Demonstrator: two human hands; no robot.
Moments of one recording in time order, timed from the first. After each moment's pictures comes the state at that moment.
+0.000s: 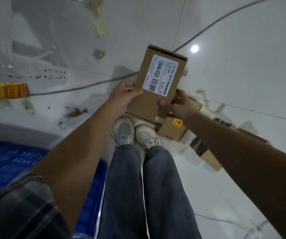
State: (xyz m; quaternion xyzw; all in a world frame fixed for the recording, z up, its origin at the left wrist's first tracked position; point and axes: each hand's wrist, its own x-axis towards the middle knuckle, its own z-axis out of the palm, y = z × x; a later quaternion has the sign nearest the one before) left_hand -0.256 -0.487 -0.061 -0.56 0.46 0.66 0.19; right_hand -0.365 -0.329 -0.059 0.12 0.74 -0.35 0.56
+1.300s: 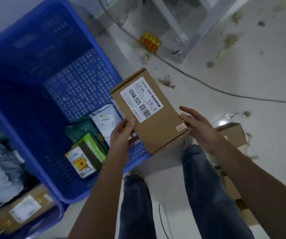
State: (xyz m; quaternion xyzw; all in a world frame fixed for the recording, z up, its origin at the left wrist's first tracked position) left_hand 0.142 -0.338 0.123 -0.69 0.06 0.66 -0.29; right_hand -0.084 -0.349 0.118 -0.16 0.64 -0.25 0.71
